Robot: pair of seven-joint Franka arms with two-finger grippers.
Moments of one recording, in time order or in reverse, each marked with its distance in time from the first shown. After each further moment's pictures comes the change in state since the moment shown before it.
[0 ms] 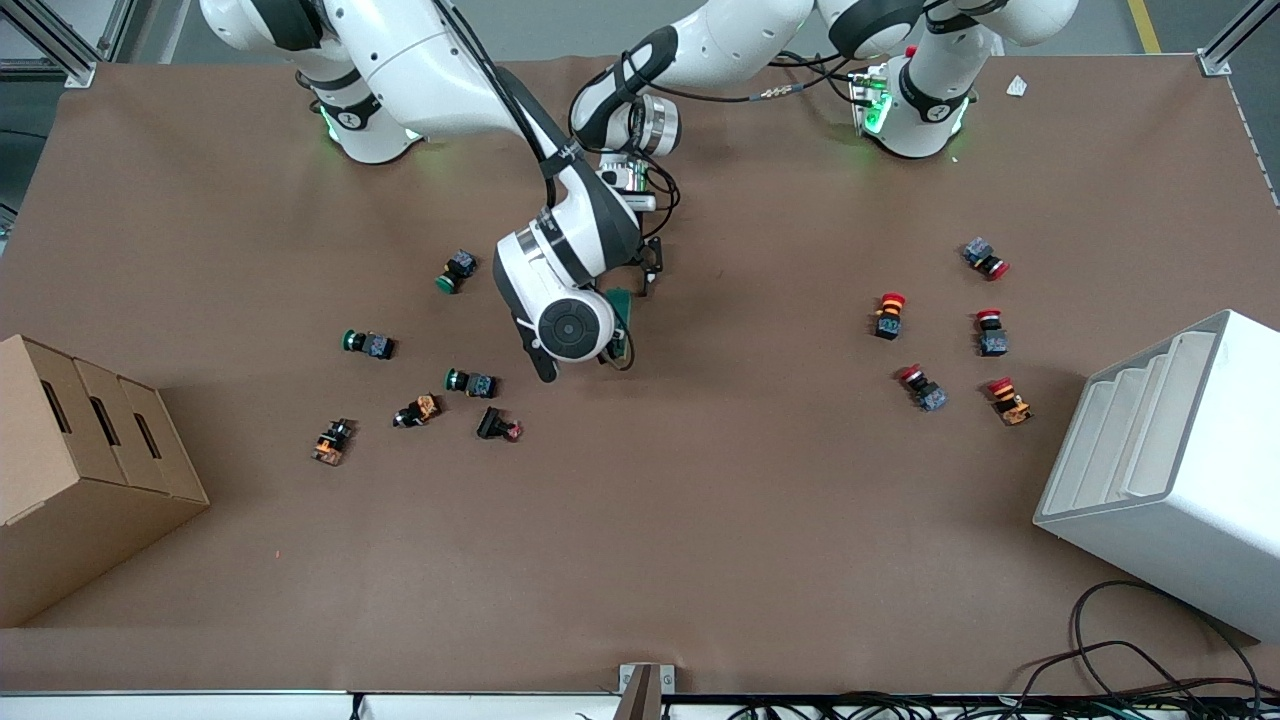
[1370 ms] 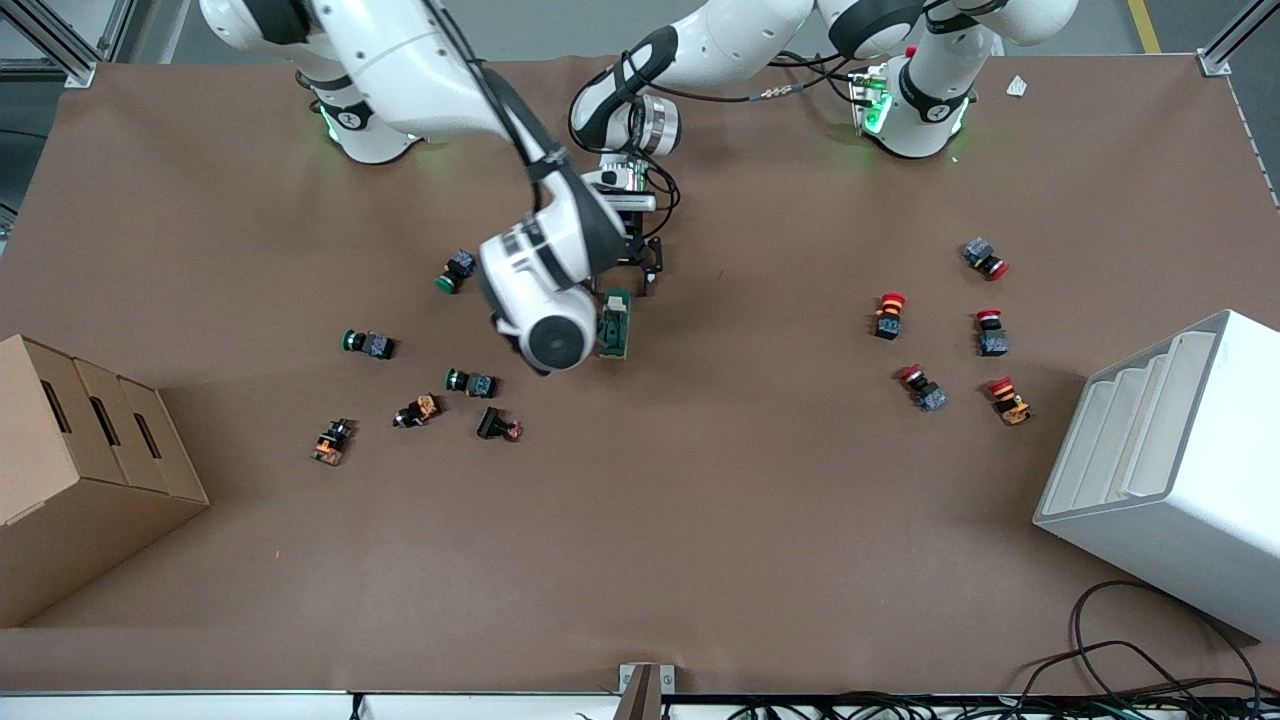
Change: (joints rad) left arm 0.000 0.000 0.000 0.000 0.000 0.000 0.000; right arm -0.058 -0.065 -0.042 -0.041 0.004 -0.181 -0.386
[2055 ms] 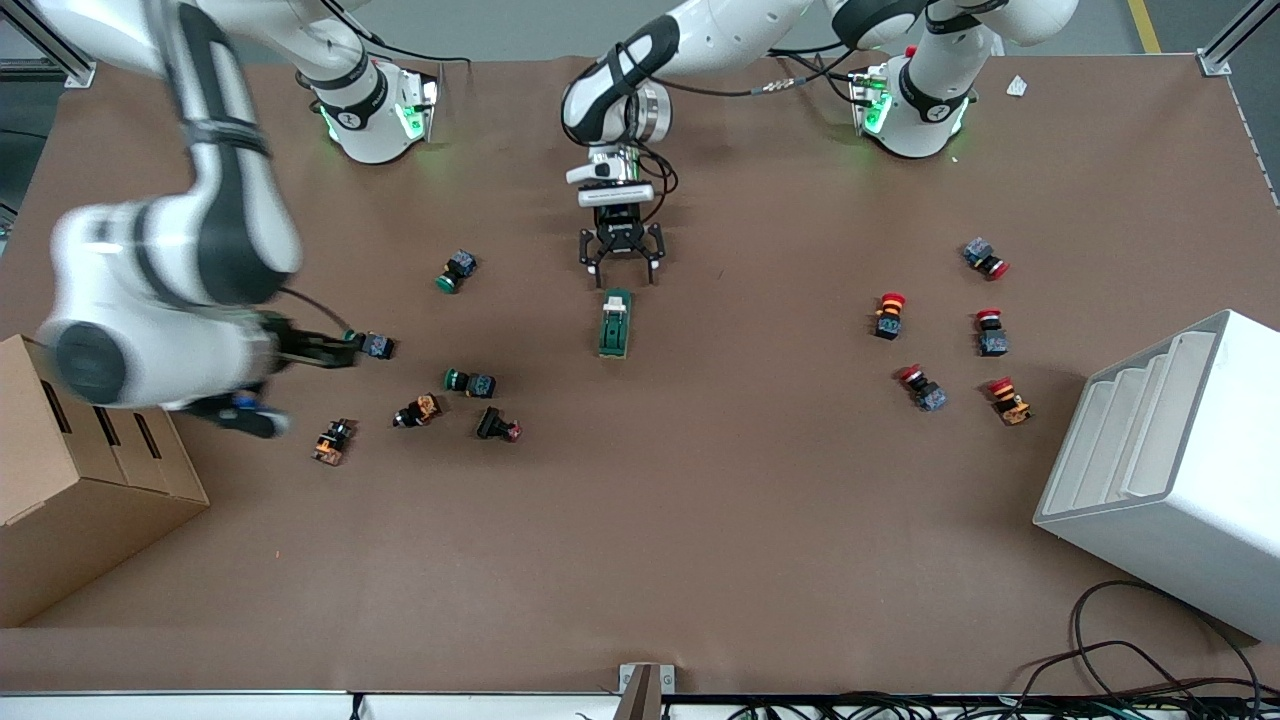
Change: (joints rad) left arm 0.015 -0.082 -0.058 0.035 -0.263 0.009 0.104; right arm -0.494 -0.328 -0.045 0.006 -0.274 -0.164 -1.062
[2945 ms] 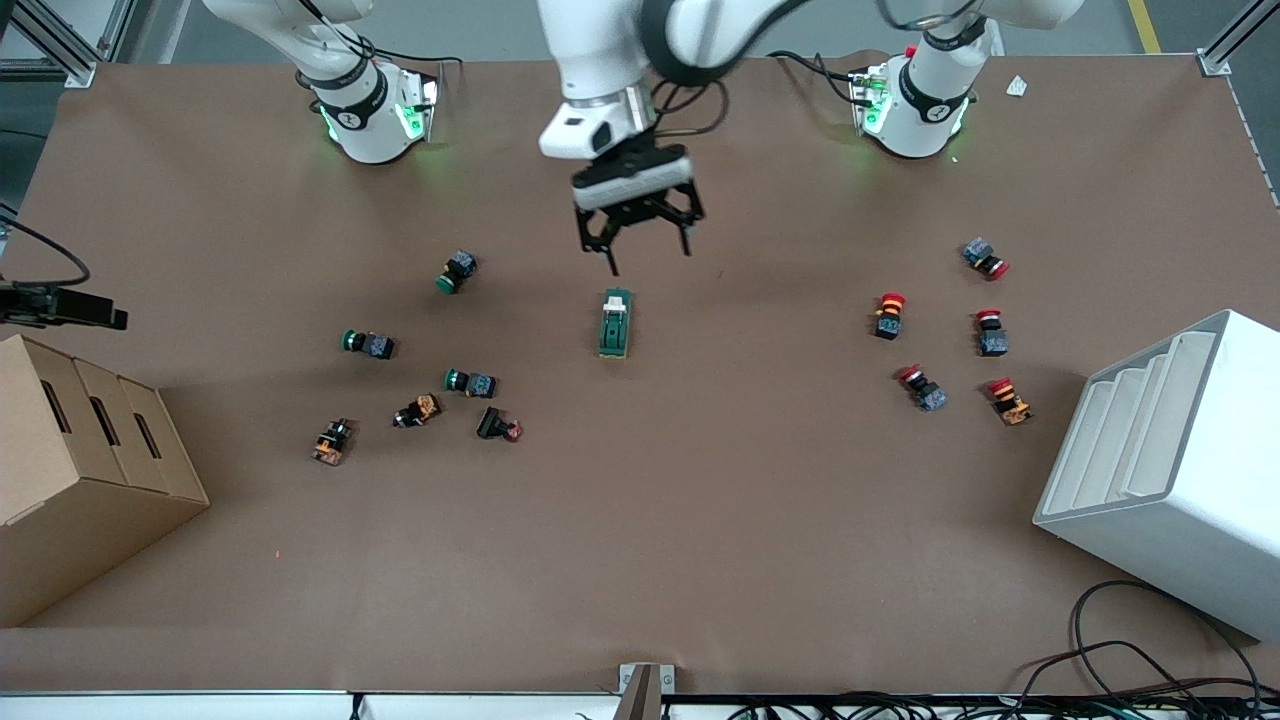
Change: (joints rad) left arm 0.575 -0.460 -0.231 0.283 -0.851 0.037 1.088; right arm -0.225 -0.056 0.006 0.239 -0.051 -0.098 -0.360
